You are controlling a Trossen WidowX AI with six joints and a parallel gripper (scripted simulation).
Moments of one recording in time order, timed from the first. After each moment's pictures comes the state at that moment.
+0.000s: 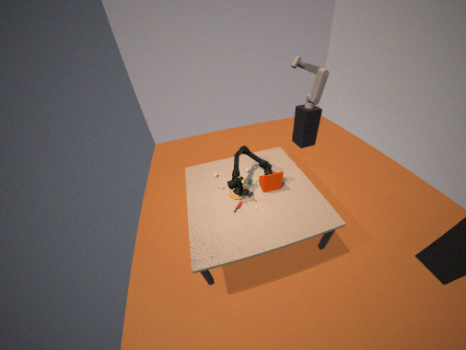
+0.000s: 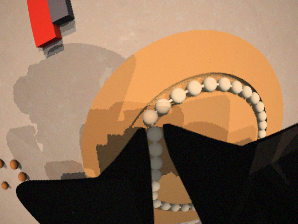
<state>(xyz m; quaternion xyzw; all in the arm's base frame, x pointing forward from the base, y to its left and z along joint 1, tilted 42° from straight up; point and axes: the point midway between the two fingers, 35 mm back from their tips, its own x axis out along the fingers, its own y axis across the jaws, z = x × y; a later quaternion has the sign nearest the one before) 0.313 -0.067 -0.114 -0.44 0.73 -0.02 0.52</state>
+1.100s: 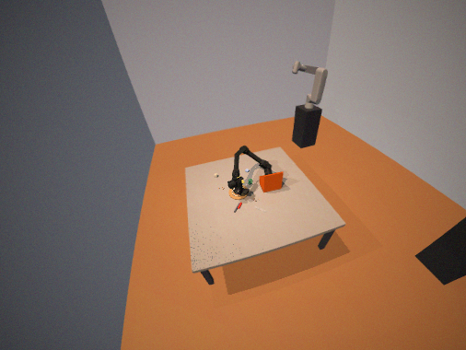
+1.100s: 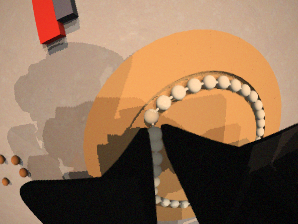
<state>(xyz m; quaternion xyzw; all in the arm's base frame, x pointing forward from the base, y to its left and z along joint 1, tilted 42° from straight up) 0.311 -0.065 -0.112 -0.44 0.73 -0.02 0.52</state>
